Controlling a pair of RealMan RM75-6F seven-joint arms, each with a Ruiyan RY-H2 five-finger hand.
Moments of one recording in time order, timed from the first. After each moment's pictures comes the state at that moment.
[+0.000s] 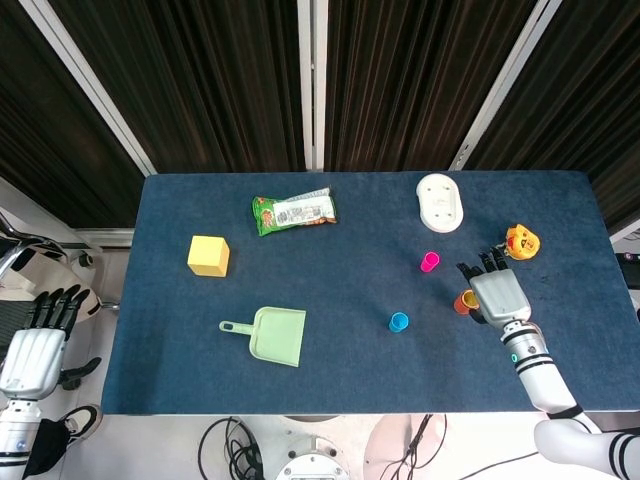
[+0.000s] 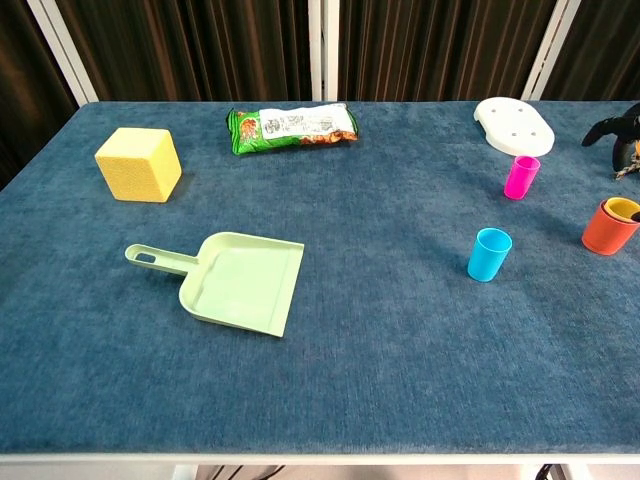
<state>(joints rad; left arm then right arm) -0.10 -1.12 -0.02 -1.66 1.52 1.47 0.09 0.53 -1.26 0.07 -1.58 -1.09 1.05 -0.55</state>
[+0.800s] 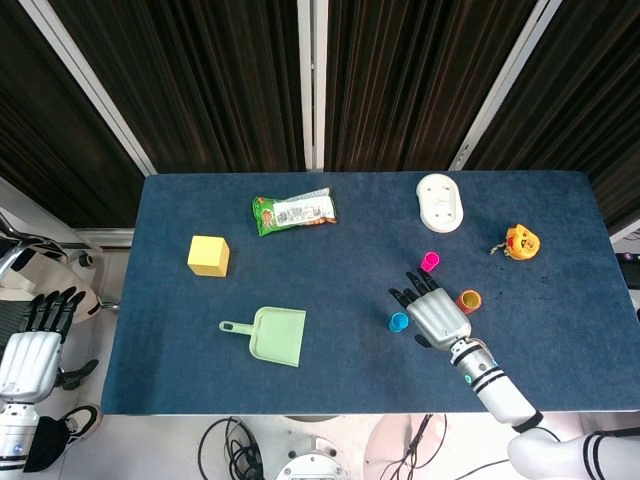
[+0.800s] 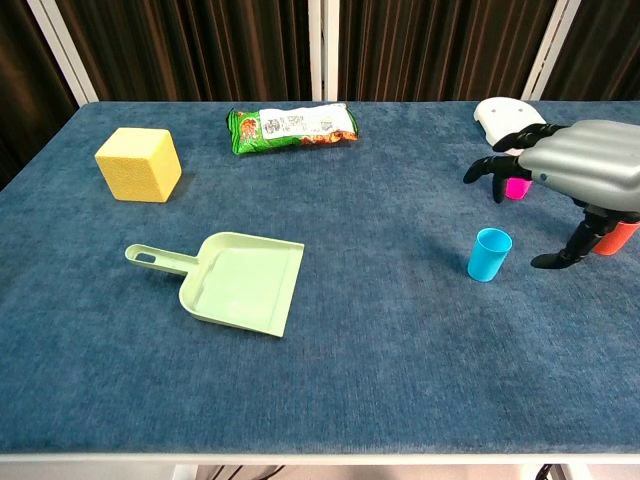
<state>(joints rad) -0.08 -1.12 -0.01 -1.65 1.52 1.49 0.08 0.60 -1.35 0.04 -1.71 -1.20 1.00 -0.67</state>
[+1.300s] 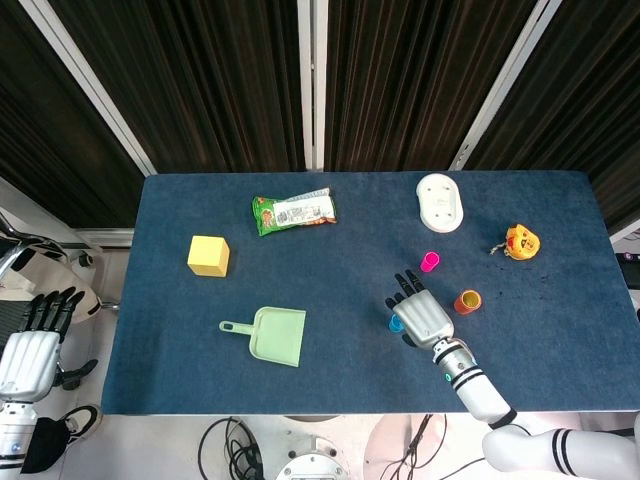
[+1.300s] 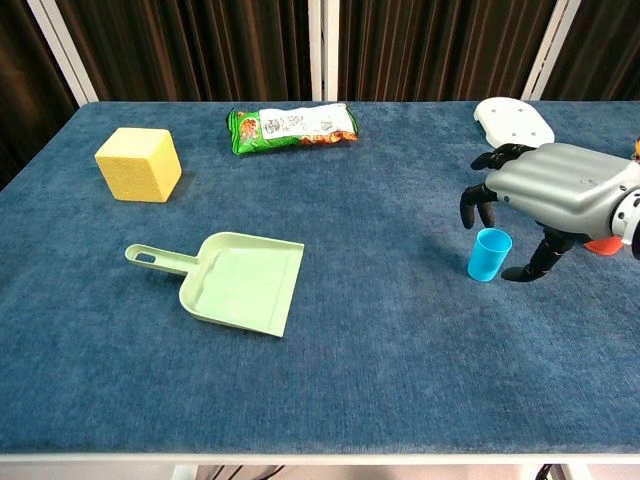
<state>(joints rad) -0.09 -1.12 -0.01 -1.63 1.52 1.48 0.04 0.62 -1.47 0.04 -1.64 -1.12 1.03 -0.77</state>
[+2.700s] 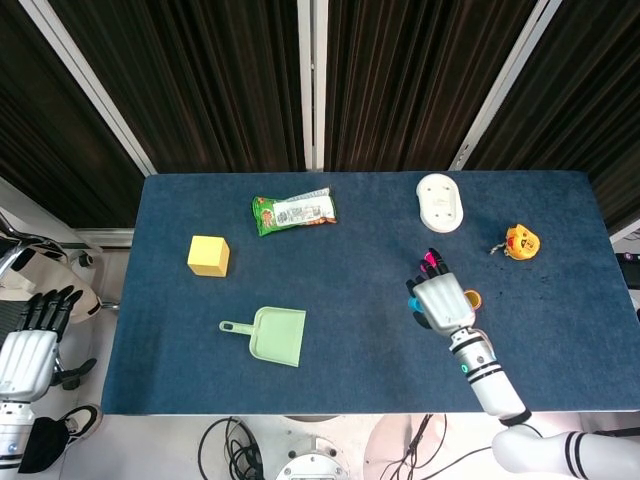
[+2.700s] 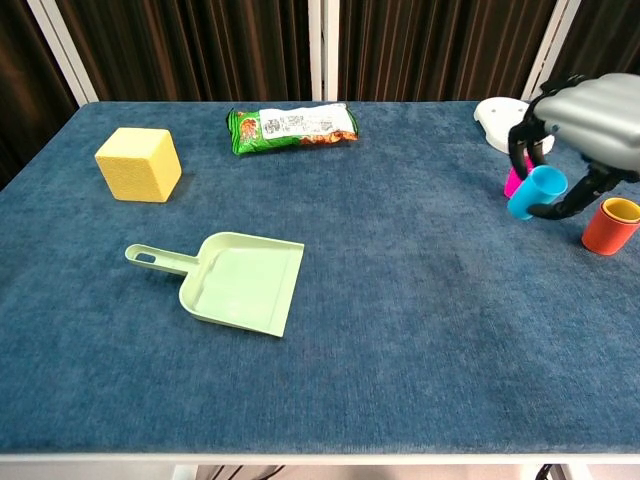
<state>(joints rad) -0.09 -1.11 -0.02 -1.63 1.53 1.48 0.02 0.57 -1.39 0.08 -1.68 -1.16 1.17 -0.69</state>
